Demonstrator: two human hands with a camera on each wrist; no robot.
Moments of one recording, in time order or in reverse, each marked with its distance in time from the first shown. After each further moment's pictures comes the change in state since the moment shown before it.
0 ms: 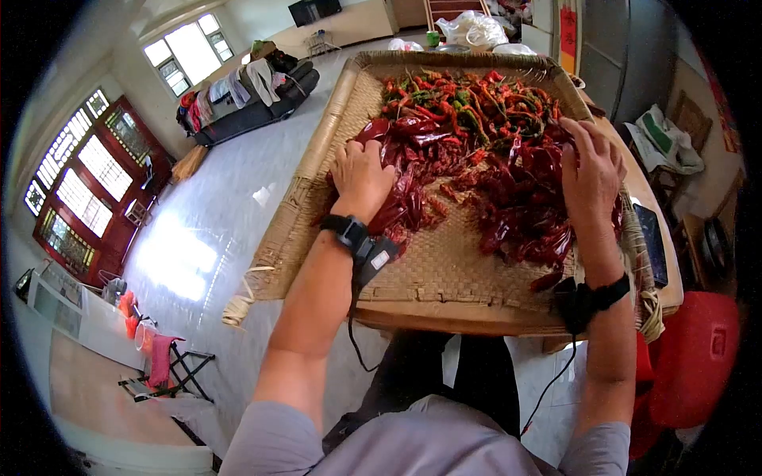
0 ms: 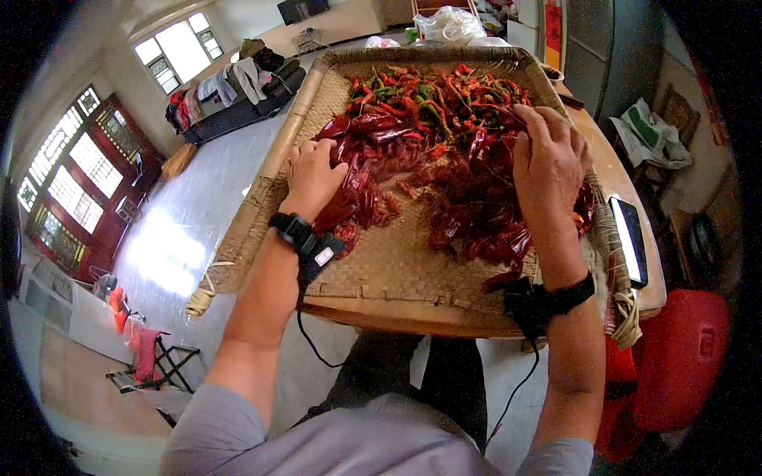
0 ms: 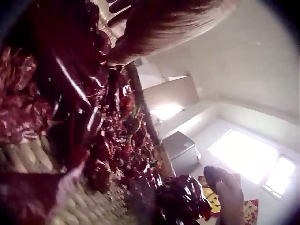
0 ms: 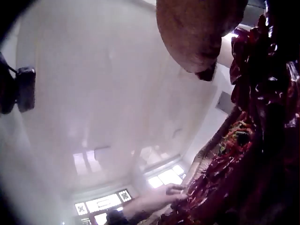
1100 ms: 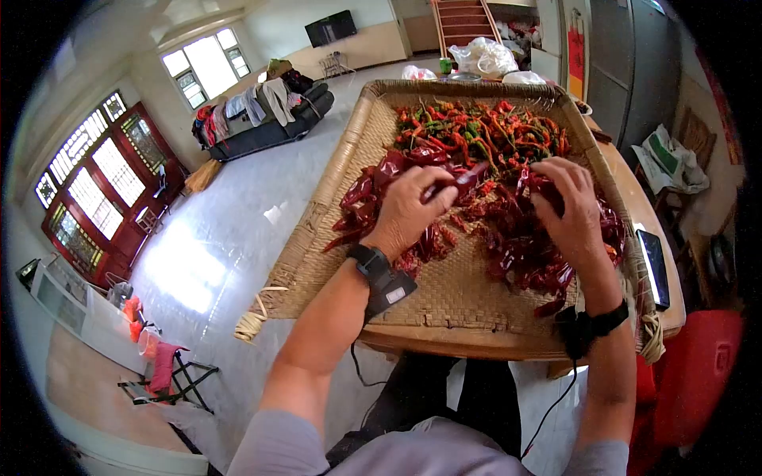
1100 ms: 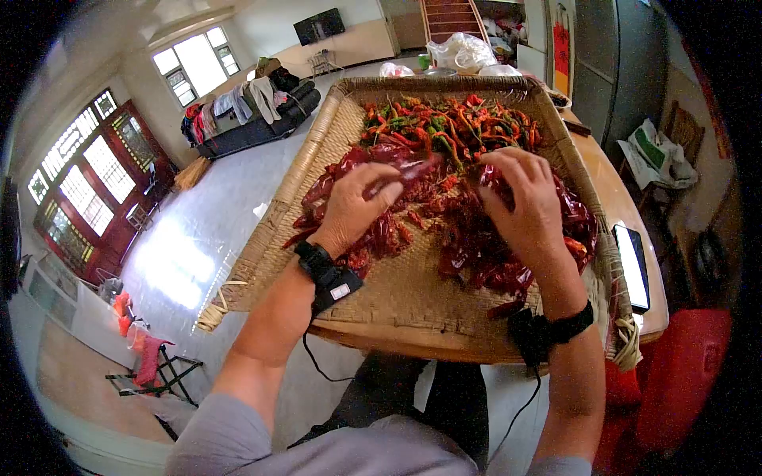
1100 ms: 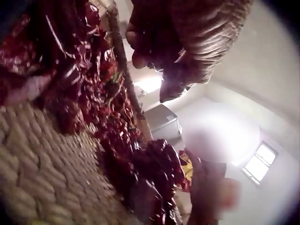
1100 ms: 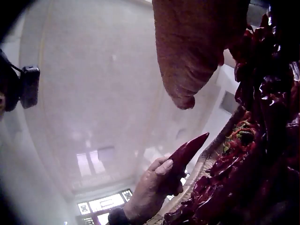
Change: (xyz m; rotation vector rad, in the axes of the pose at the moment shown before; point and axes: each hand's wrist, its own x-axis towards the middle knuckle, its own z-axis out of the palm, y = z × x) left_hand -0.008 0.038 -0.018 -0.715 0.004 0.330; right_hand 0.005 -0.023 -0.023 0.567 -0.214 -0.165
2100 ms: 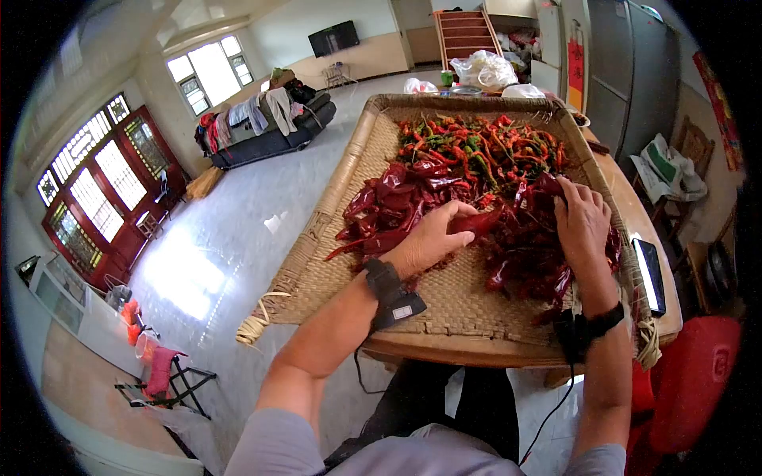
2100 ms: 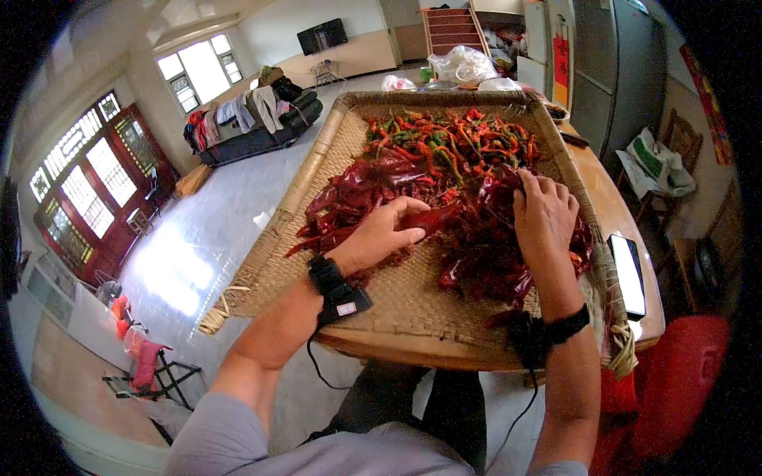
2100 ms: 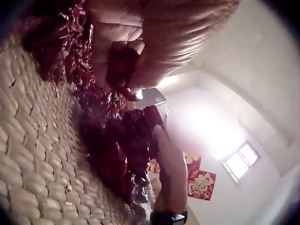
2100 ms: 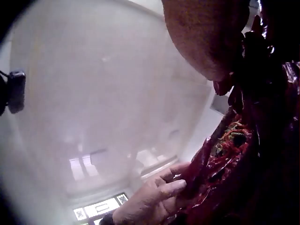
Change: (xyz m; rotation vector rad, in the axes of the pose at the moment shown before) left_hand -0.005 0.009 0.019 -0.361 -0.456 -0.267; right_hand -0.012 0.040 0.014 -0.532 -0.100 0.344
